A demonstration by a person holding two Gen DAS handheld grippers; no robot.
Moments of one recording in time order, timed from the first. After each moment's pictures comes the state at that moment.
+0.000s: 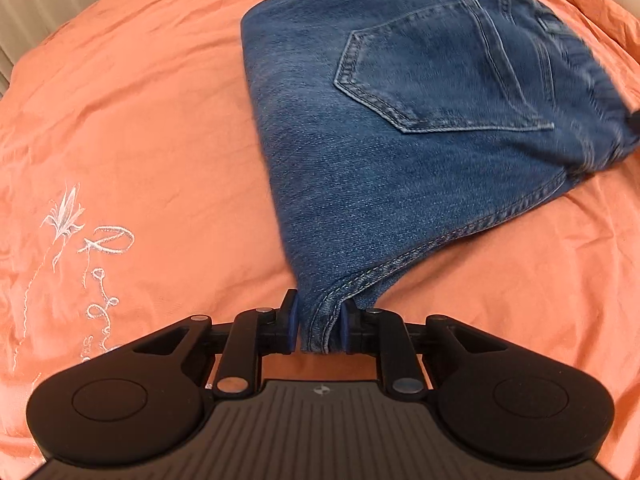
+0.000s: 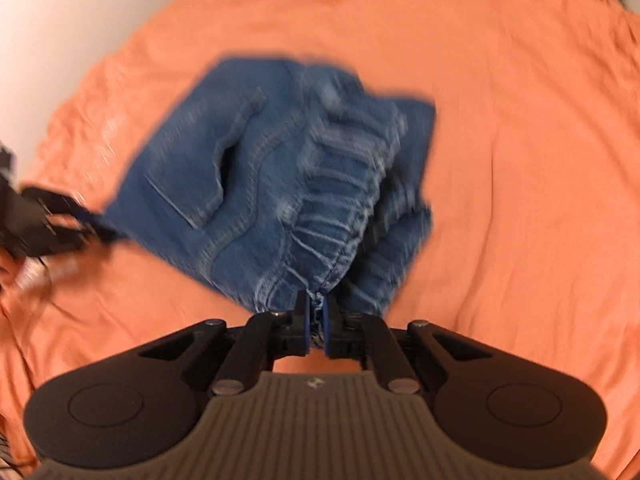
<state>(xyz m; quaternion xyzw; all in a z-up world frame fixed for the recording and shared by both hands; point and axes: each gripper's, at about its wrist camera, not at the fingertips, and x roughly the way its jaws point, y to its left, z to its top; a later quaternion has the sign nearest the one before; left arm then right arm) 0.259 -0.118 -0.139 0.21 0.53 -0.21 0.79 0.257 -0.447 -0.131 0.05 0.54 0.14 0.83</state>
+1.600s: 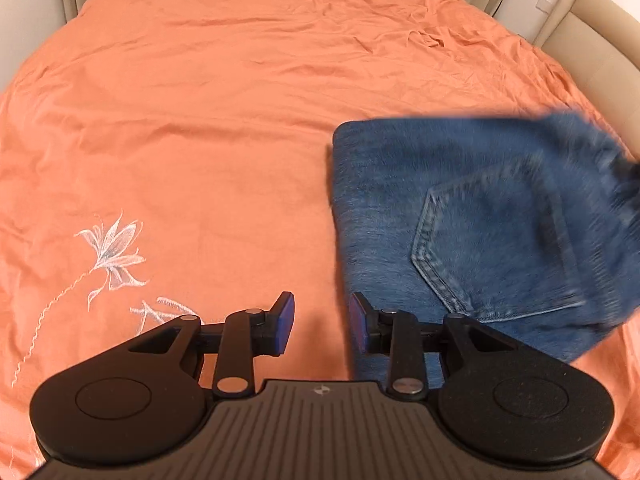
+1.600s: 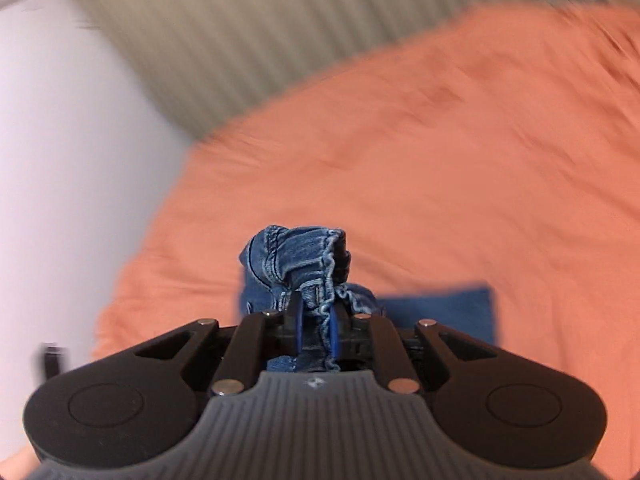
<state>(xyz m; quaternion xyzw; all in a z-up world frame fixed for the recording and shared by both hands) 0.326 -0.088 -0.083 0.02 0.51 -0.15 0.85 0.369 -0.458 -0.045 0.24 0.40 0.10 0.88</state>
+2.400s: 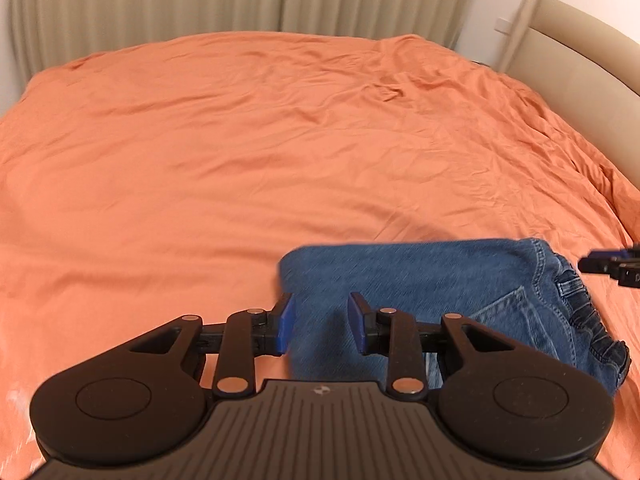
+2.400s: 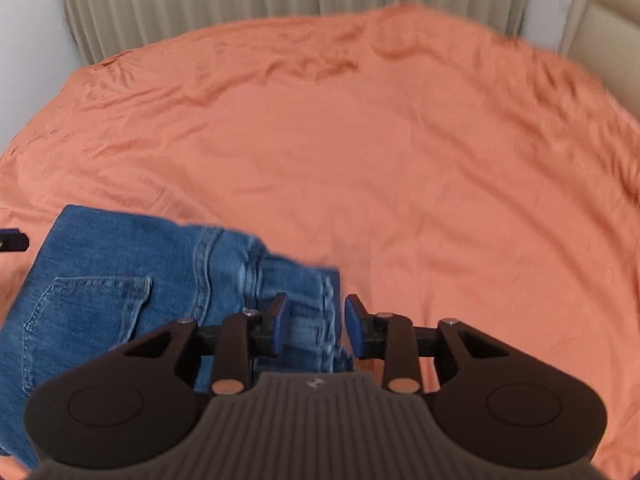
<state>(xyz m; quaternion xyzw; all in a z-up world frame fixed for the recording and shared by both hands) 0.410 -0.156 -0.091 0.04 0.42 -0.21 0.88 0.395 -0.455 -0.122 0.04 0.42 -0.02 0.91</state>
